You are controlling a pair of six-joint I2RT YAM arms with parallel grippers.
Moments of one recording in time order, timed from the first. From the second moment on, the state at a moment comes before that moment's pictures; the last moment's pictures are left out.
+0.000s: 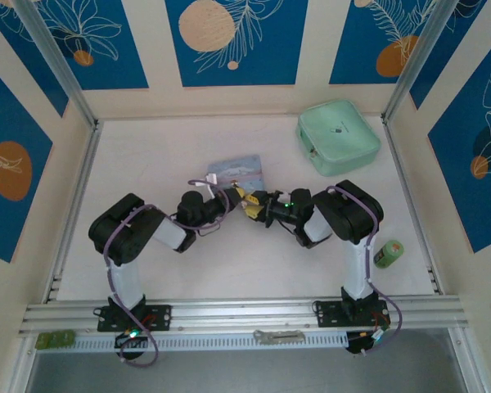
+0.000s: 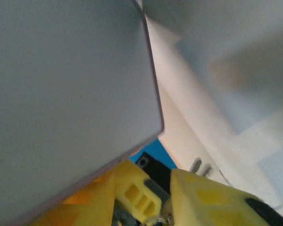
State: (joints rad) left arm -0.62 1.87 0.57 1.18 0.30 -1.09; right arm 0.47 2.03 0.55 1.30 -0.64 2.04
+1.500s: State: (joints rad) left arm -0.63 1.36 0.44 0.56 0.04 -0.95; right arm 0.67 1.40 0.87 -0.27 -0.16 0.71
